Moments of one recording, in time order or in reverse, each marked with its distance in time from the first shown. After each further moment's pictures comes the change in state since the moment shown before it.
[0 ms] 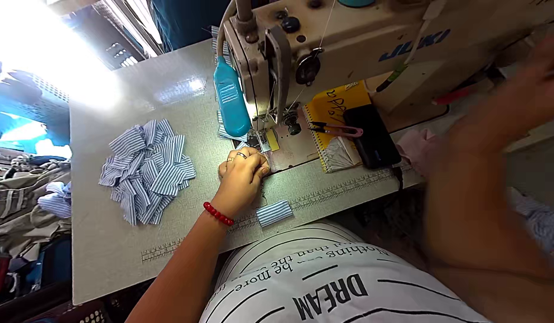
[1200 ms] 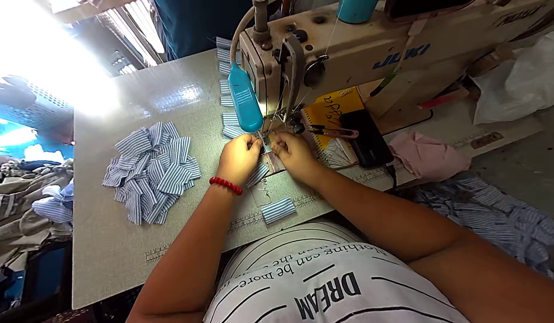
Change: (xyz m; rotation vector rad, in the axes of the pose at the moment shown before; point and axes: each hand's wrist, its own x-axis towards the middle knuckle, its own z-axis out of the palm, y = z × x) left_hand 0.043 0.003 -0.023 -0.200 0.017 -0.386; right_hand -0.139 -0.123 0.120 0.163 -1.019 0.164
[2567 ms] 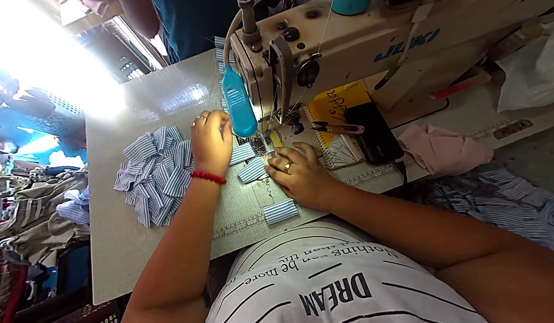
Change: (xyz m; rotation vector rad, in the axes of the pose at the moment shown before) left_hand 0.014 -0.019 -0.030 0.333 0.390 0.283; right_hand -0.040 0.022 0.003 -0.623 -0.026 -0.658
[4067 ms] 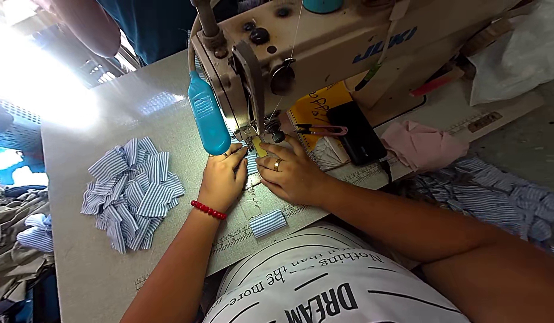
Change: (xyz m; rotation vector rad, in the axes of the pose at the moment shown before) left_hand -0.037 -0.002 0.045 -0.089 -0.141 0.345; right_hand 0.001 0.024 0.001 0.089 0.025 -0.003
